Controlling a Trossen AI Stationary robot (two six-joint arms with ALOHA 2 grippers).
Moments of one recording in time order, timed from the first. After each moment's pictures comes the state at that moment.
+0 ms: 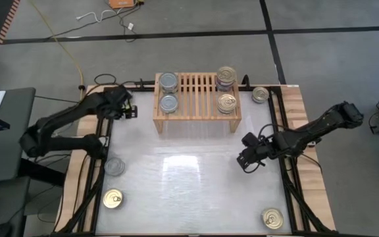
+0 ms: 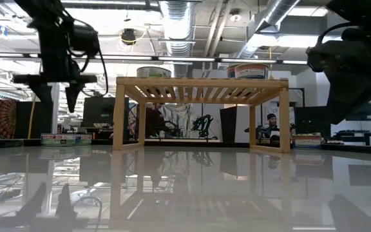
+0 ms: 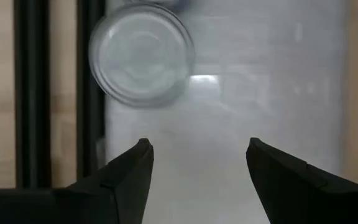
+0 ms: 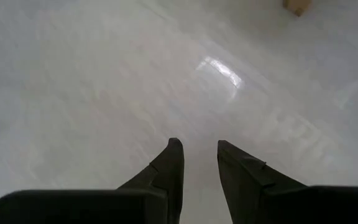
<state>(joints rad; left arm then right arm) 0.79 1.06 0.80 -0.97 -0.25 -0.78 0.32 1.08 0.60 -0.69 0.32 1.16</state>
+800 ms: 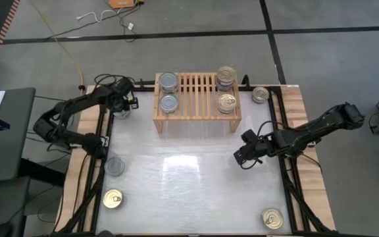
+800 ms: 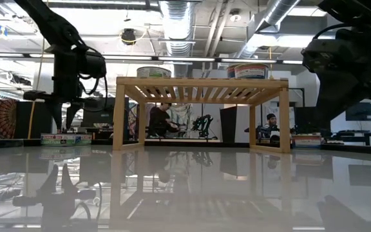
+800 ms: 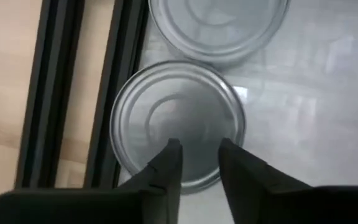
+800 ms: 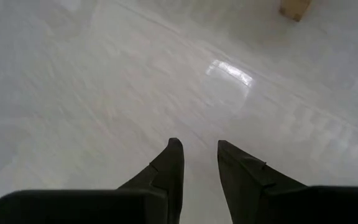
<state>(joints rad) 0.97 1.33 0.80 -0.77 -0.33 -0.77 0.27 1.08 0.60 -0.64 0.32 1.23</state>
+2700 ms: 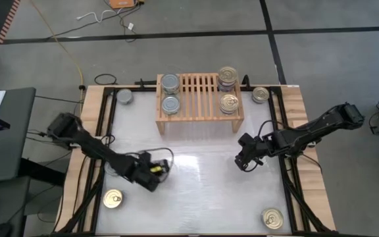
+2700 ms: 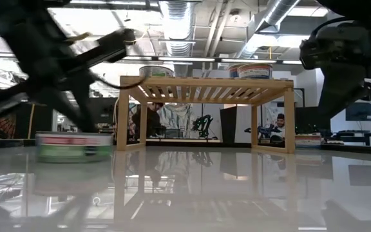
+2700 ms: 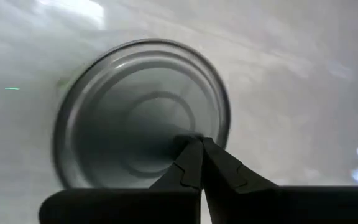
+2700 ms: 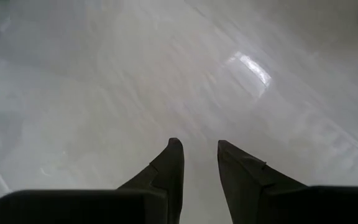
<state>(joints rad) -0.51 1.62 0.86 -0.38 -0.43 -2.24 0.27 1.08 0.60 -0.57 0.21 1.04</state>
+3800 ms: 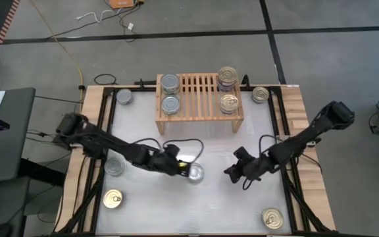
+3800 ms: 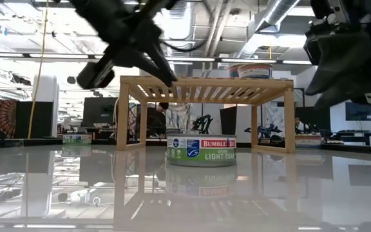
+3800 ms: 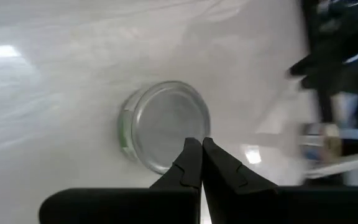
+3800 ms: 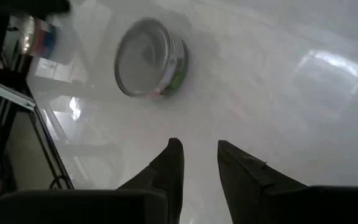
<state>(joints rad) -0.32 1.63 1.05 -0.15 -0.33 -1.47 0.53 1.27 0.60 -0.16 0.37 1.45</state>
